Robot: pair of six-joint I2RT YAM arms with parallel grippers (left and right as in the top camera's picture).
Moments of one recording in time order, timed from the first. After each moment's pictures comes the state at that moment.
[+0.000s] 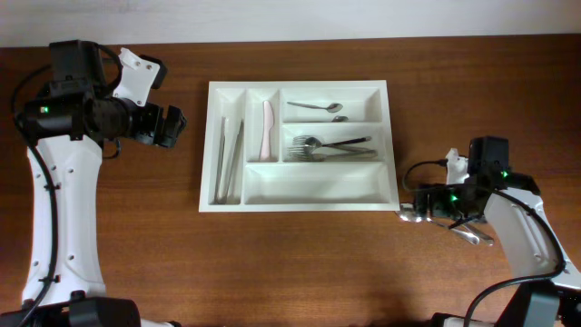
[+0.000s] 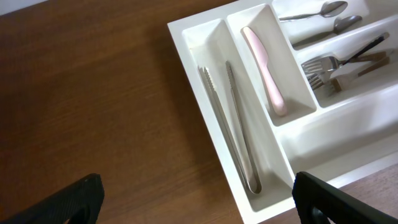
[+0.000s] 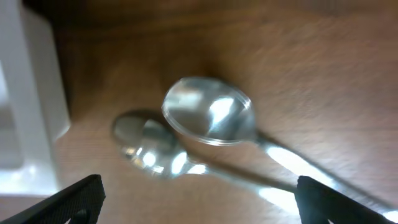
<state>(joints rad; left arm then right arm) 0.13 1.62 1.68 -1.10 0.30 0.42 -0.23 1.46 0.88 -0.77 -0.11 -0.10</state>
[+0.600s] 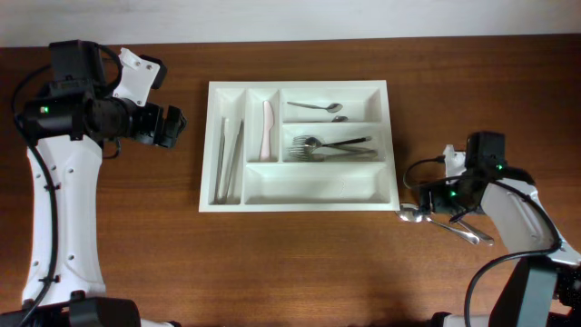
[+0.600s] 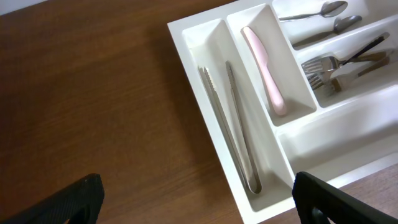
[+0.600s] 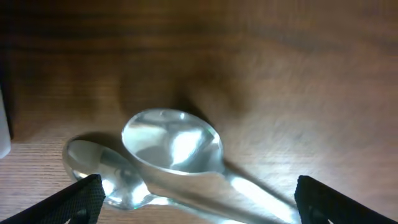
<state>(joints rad) 0.13 1.62 1.68 -1.10 0.30 0.42 -0.23 1.55 0.91 -0.71 -0.04 -0.22</state>
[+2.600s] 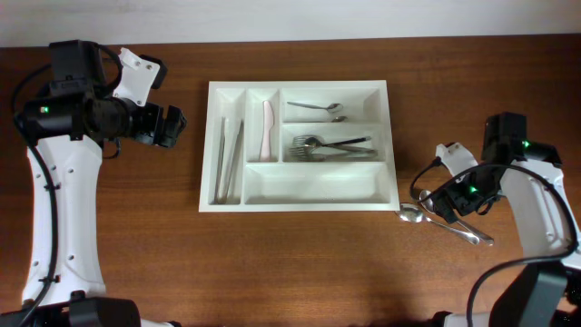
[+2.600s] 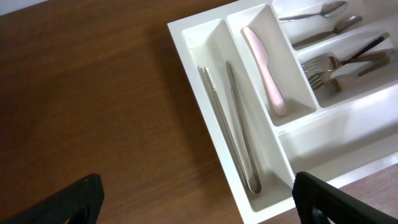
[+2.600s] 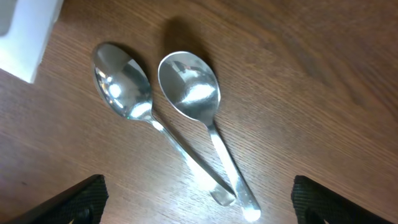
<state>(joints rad) 0.13 1.62 1.68 -1.10 0.30 0.42 -0.27 1.58 1.13 -1.06 -0.05 -0.76</state>
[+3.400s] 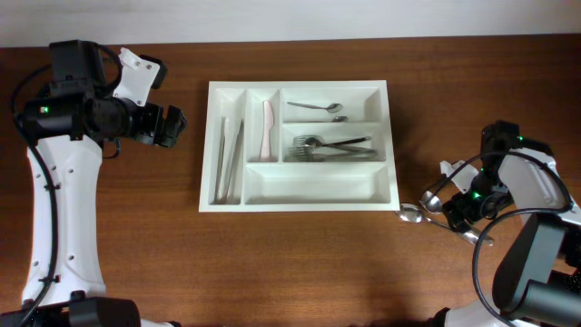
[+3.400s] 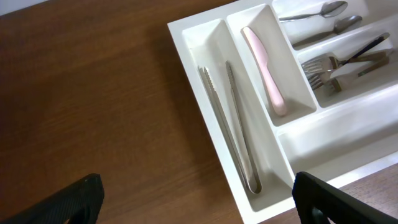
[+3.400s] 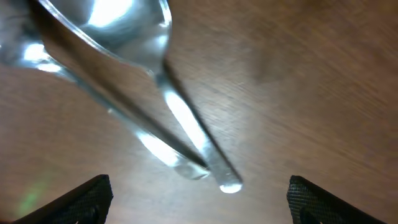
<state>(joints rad) 0.13 1.62 1.68 -1.10 0.30 0.42 -0.32 1.74 1.13 -1.05 0.15 -0.80</state>
